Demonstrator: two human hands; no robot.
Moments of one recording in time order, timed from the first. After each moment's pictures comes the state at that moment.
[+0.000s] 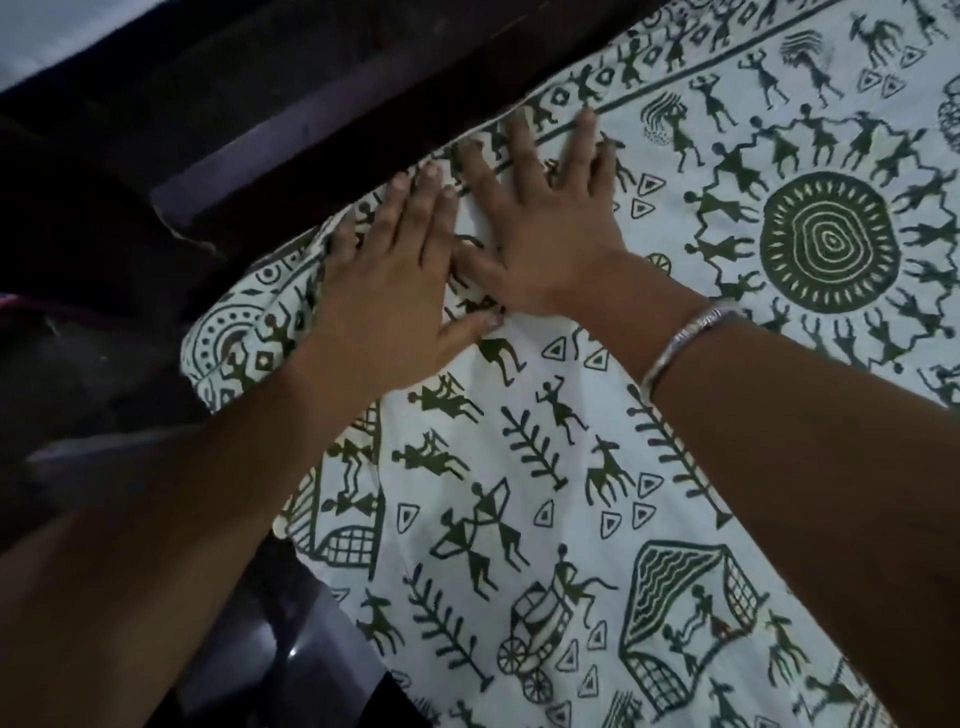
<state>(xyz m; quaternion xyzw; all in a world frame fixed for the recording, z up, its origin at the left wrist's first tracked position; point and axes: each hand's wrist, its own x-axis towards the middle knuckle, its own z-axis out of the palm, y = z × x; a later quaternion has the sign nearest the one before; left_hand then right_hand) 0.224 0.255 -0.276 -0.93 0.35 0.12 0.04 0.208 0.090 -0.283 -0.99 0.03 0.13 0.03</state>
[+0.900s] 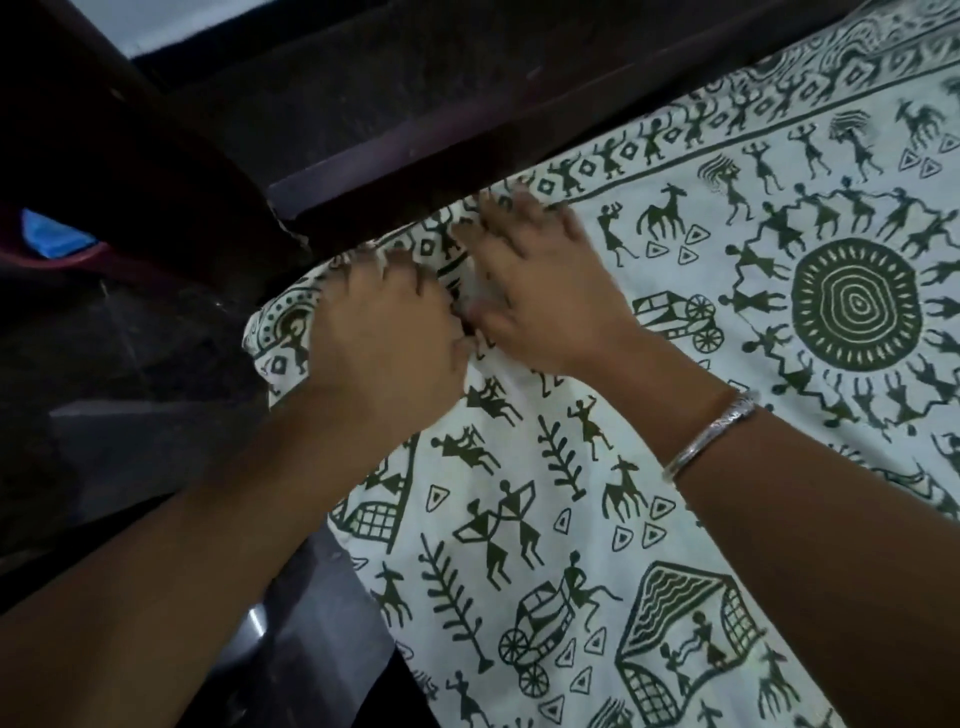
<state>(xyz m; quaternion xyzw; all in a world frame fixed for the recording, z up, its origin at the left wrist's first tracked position) 0.195 0.282 -0.224 -0.96 0.24 0.13 0.11 0.196 0.125 -0.260 -0.98 -0.12 0.09 0.11</state>
